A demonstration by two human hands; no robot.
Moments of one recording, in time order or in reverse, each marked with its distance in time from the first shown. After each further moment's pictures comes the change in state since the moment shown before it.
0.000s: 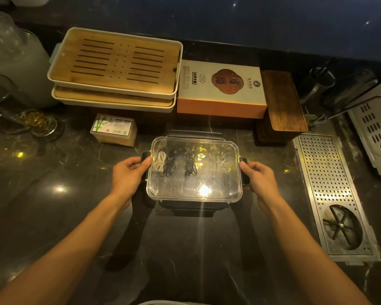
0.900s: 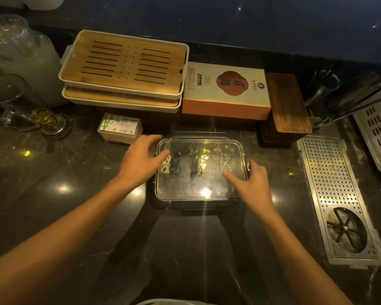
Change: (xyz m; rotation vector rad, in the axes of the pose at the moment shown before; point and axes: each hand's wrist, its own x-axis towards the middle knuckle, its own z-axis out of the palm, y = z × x) left_hand 0.008 0.038 0.003 0.752 -0.139 0.444; right_hand -0.044 -0.008 0.019 -0.530 -0.016 -0.167
